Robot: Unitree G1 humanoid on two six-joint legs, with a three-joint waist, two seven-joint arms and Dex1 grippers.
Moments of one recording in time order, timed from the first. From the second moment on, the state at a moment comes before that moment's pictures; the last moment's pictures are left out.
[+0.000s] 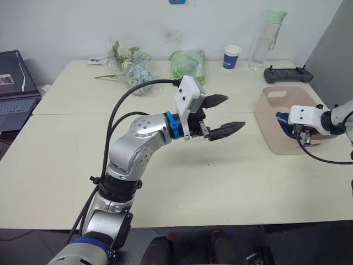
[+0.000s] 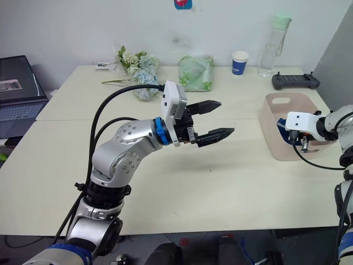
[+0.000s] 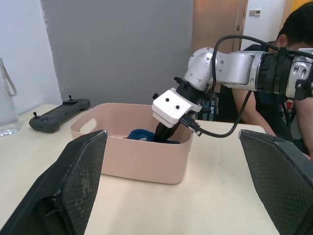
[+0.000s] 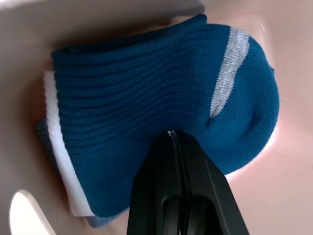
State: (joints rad) left arm -0.73 0.26 -0.16 -0.23 -0.50 0.60 -0.75; right arm -1.05 -0.94 0.32 1.07 -0.38 -0.31 1.13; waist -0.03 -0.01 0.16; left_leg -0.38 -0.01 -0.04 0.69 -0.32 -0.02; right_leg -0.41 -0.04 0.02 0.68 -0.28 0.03
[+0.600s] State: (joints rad) left arm -0.65 0.46 -0.08 -0.14 -0.40 0.52 -0.75; right arm -1.00 -0.83 0.01 0.61 -0.05 -0.07 1.04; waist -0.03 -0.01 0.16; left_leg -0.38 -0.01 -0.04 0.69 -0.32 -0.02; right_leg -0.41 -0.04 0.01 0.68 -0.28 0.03
